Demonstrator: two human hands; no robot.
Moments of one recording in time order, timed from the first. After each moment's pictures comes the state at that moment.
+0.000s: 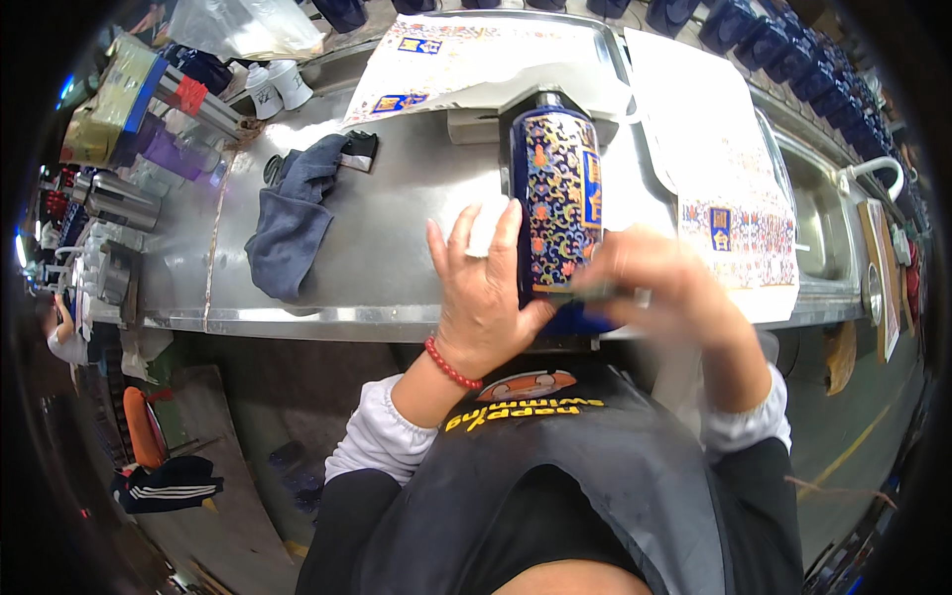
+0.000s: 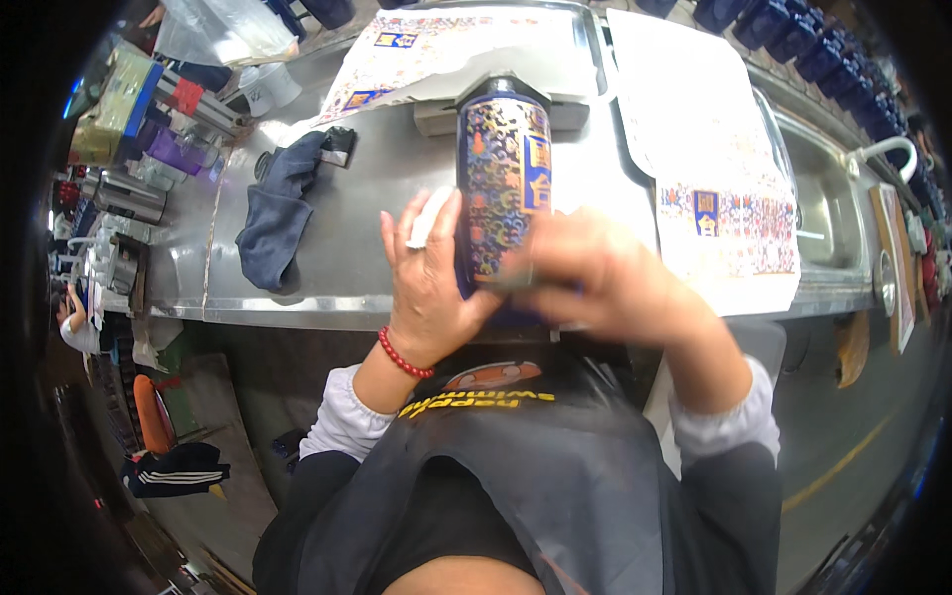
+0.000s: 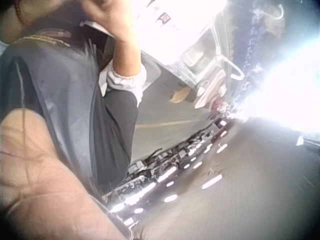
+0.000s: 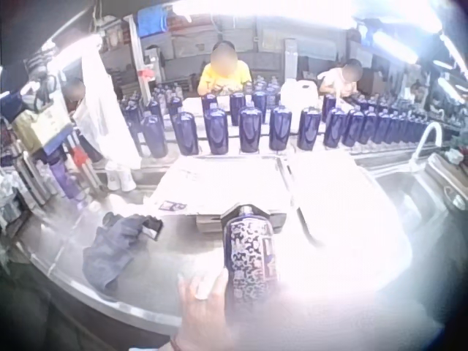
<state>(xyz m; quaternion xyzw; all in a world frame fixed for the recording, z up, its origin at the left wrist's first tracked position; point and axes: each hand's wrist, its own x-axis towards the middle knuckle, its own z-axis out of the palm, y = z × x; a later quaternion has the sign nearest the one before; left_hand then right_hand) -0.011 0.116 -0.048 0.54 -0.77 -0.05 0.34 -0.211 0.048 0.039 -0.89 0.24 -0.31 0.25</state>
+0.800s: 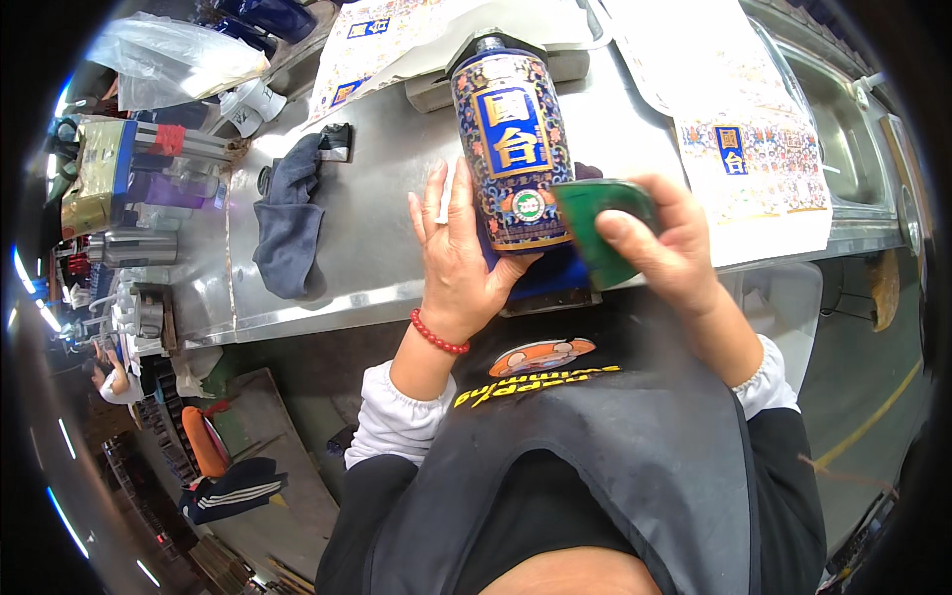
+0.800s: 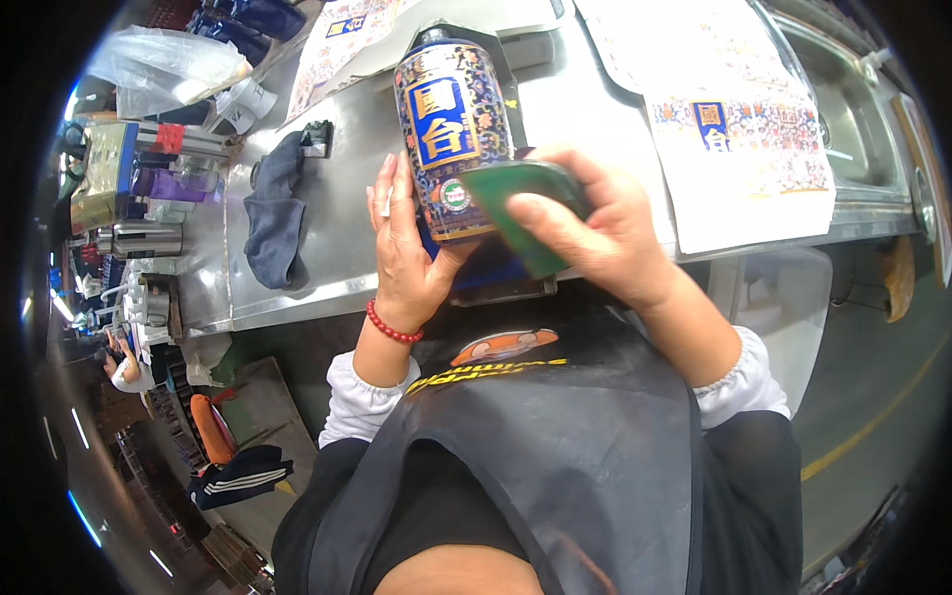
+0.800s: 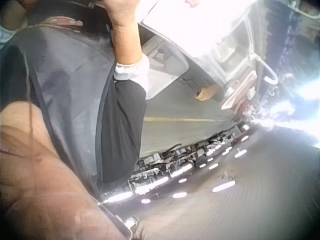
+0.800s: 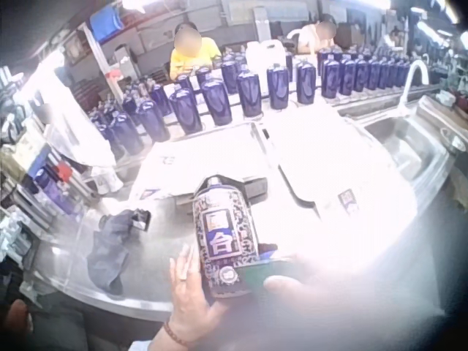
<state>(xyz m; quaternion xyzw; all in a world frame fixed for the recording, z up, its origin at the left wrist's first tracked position) 0.000 0.107 -0.070 0.52 -0.79 -0.10 0.32 -0.244 0.097 -0.035 -0.57 0.35 -0.49 0.56</state>
